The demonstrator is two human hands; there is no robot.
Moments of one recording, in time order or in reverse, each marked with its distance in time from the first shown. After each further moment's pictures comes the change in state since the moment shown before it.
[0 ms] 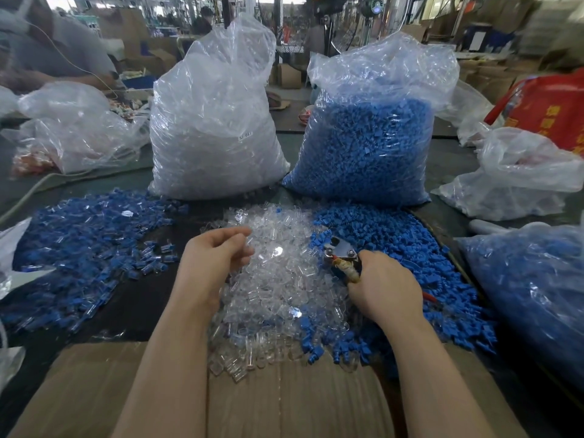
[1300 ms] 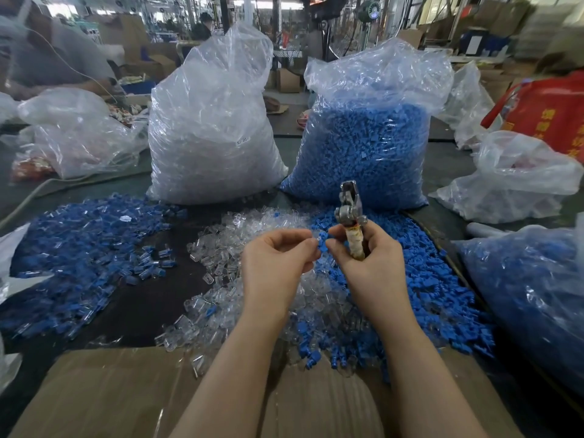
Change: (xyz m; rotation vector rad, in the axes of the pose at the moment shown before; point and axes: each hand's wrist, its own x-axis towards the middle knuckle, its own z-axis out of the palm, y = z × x) left_hand -0.045 0.012 0.077 -0.132 -0.074 0.132; right_hand -0.007 -0.025 -0.020 1.076 0.244 -0.157
